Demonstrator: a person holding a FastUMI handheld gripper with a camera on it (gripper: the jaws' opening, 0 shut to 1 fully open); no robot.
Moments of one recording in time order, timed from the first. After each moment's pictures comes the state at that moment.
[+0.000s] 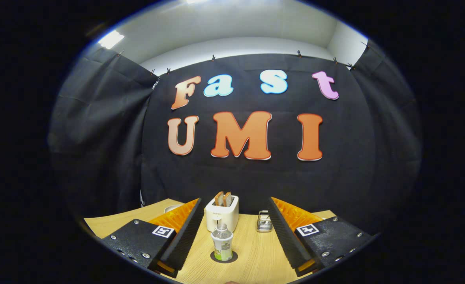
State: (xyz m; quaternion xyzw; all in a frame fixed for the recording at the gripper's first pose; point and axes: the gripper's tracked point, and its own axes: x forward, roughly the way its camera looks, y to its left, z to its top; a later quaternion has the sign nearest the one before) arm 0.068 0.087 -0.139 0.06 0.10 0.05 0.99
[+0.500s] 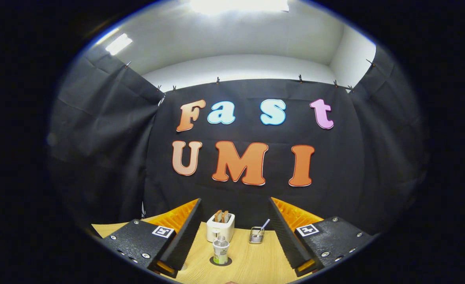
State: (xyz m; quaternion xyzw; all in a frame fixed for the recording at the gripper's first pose) arm 0.009 0.070 -0.027 0.04 0.05 0.06 1.00
